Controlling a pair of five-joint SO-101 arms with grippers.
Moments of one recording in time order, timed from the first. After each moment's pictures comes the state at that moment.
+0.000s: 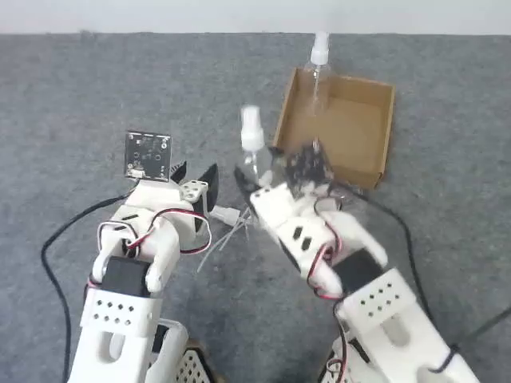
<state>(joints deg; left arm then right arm) 4.6 -64.1 63.9 47.5 8.7 -34.6 -51.9 55.2 26.3 1.1</state>
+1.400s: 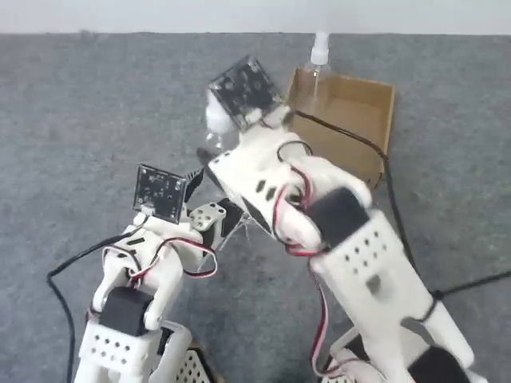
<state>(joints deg) 11.5 -80.4 69.5 49.4 4.9 -41.8 -30.3 10.5 59.4 1.0</state>
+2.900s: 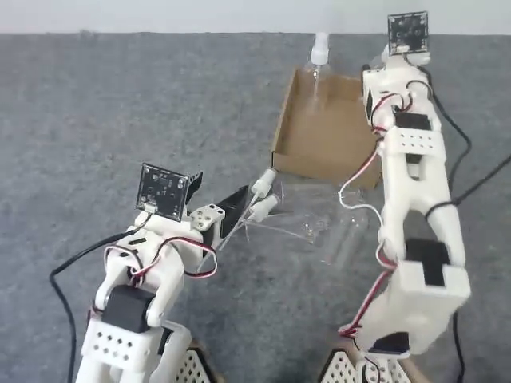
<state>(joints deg) 11.0 -80.2 71.8 49.4 4.8 1.6 16.8 -1.1 19.5 8.7</state>
